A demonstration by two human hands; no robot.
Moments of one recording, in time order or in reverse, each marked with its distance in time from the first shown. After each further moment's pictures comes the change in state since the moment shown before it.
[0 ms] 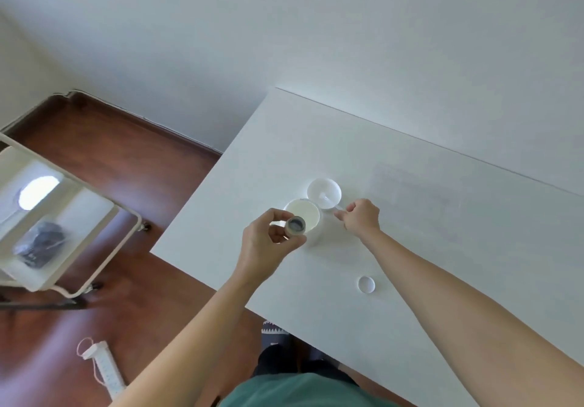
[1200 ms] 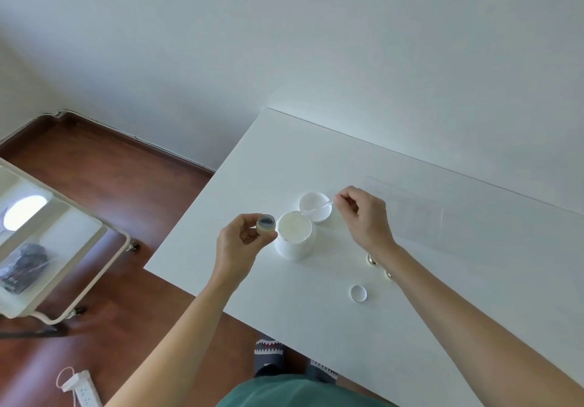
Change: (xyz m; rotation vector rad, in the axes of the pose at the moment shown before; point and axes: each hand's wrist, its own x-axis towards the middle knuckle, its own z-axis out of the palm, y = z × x) left_hand 0.012 -0.010 -0.030 -0.140 0.102 0.060; right_hand -0.062 -0.031 -0.054 0.109 0.189 -0.666
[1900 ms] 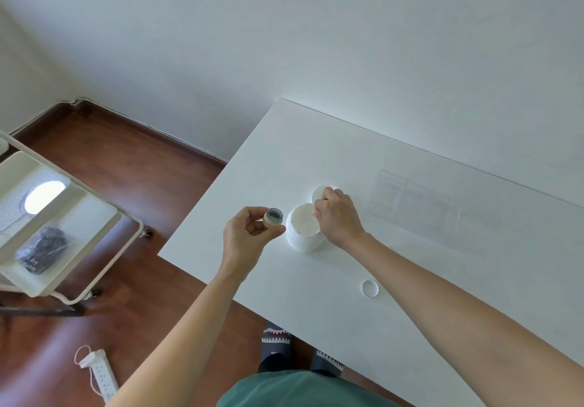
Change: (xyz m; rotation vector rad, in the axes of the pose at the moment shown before) left_hand 0.003 -0.007 -0.008 -0.041 0.059 -0.040; right_hand 0.012 0.005 0.075 -0.606 -0.332 -0.193
